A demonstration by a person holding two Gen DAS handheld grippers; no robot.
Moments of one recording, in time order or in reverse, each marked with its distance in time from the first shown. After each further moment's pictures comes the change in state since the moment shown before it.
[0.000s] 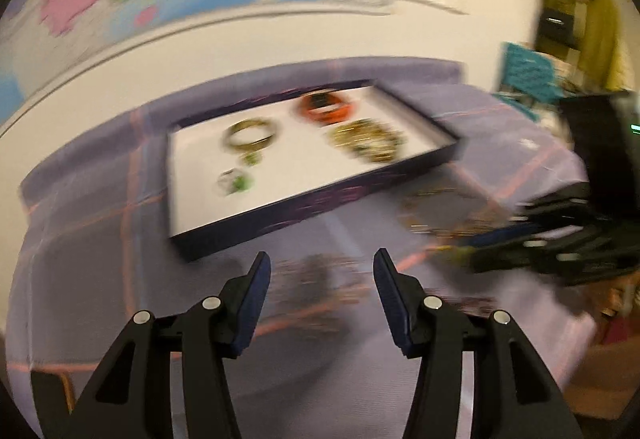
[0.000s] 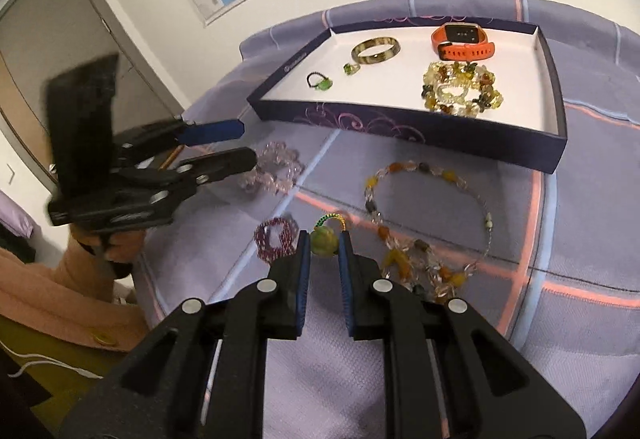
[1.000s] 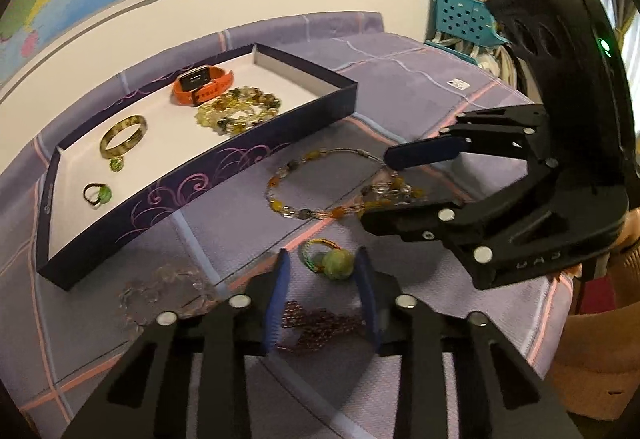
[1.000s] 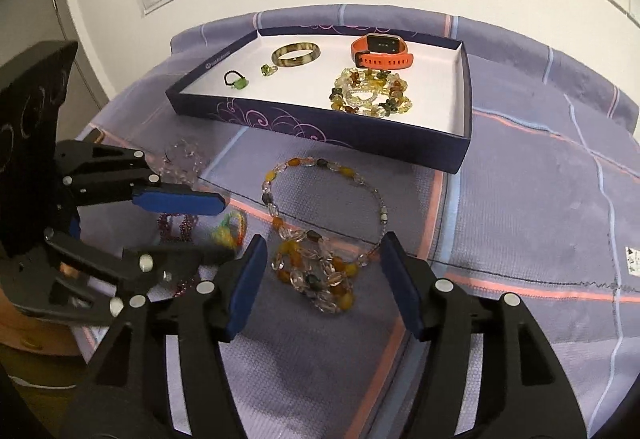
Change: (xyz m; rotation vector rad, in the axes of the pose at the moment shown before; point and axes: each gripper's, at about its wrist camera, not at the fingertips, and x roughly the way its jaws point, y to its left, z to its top) left arm 0.052 -0.063 -0.002 0.136 0.120 -0.136; right arm -0.002 -0.014 -0.008 -0.037 -0.037 -0.324
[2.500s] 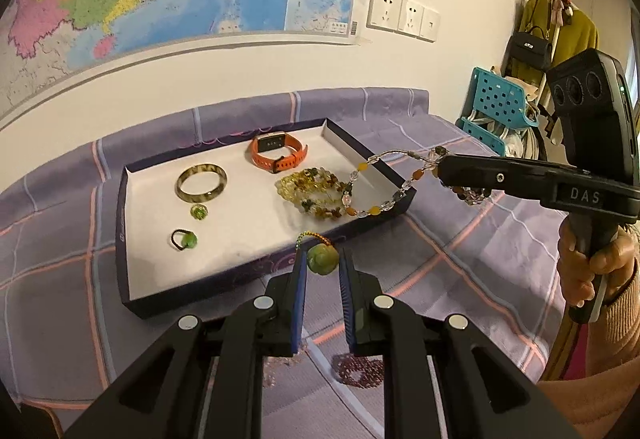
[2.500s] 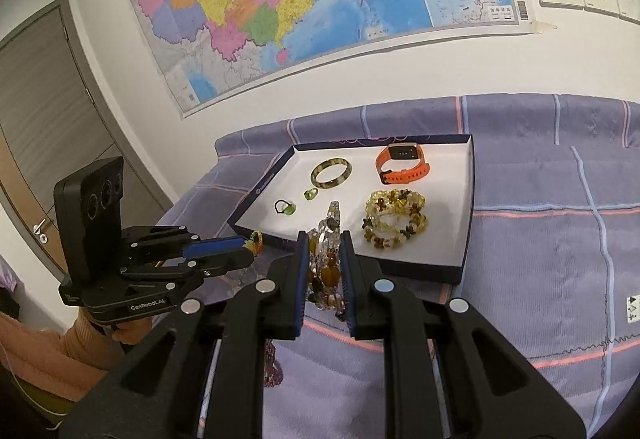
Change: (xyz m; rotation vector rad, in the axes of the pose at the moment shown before) left arm -0.062 0.052 0.032 -0.176 -0.175 0.042; right arm -0.065 -0.030 0.063 0.152 -0.242 0.228
